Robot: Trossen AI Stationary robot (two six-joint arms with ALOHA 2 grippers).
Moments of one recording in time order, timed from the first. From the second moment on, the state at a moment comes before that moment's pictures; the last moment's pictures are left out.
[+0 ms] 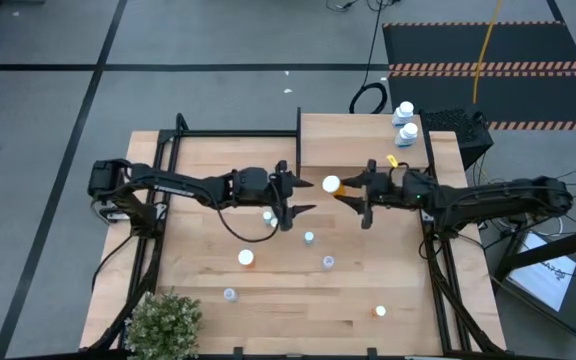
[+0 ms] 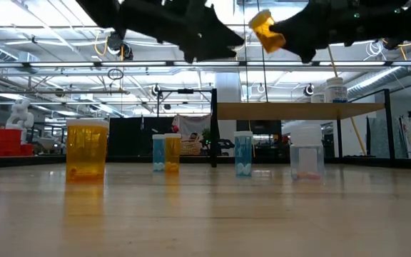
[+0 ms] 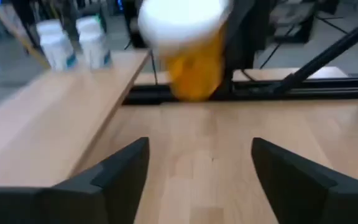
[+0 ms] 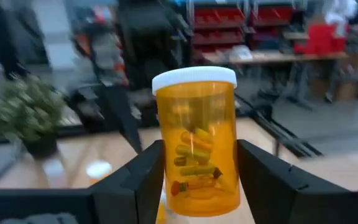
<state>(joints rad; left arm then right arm) 0.06 1.63 1.01 0.40 -0.02 0.08 -0.08 0.91 0.37 0.53 0.05 0.06</state>
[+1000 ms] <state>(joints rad) 0.05 1.72 1.01 0.69 0.09 0.02 -0.08 1.28 0.36 1.14 -0.11 0.07</state>
